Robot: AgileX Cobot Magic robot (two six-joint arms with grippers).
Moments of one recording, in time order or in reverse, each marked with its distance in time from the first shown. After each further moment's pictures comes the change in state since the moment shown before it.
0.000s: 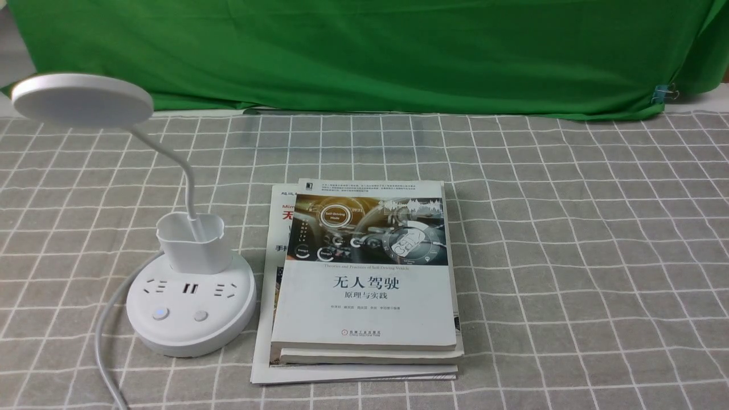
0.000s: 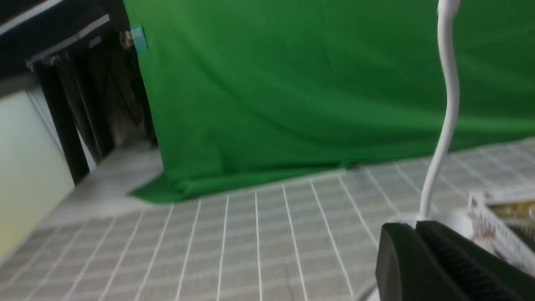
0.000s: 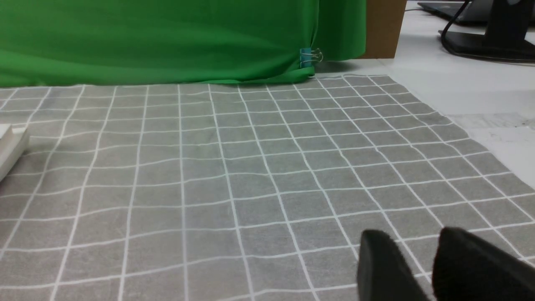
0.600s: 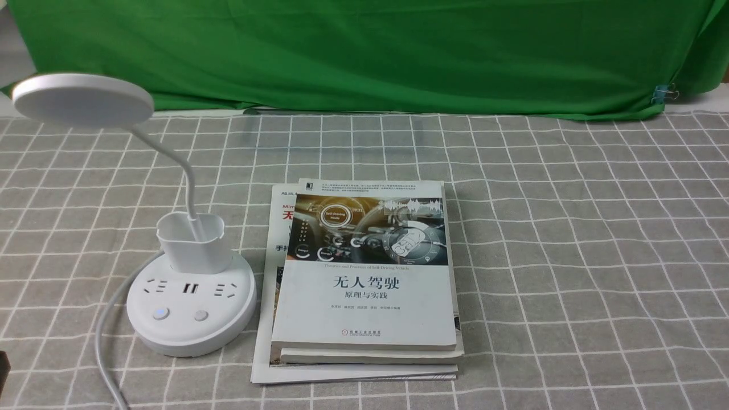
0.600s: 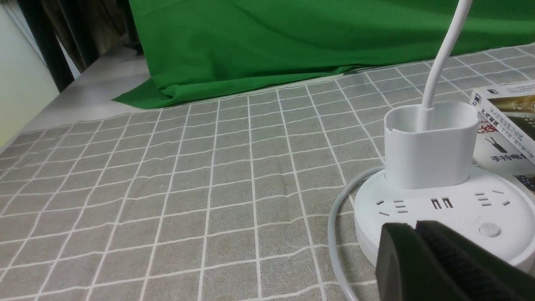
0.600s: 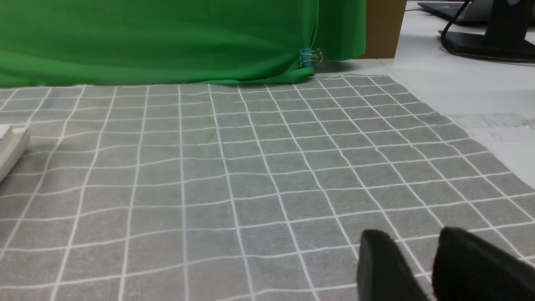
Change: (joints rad) right arm 0.000 0.000 0.000 0.000 0.000 0.000; left arm 0.000 0.000 0.000 0.005 0.251 -0.002
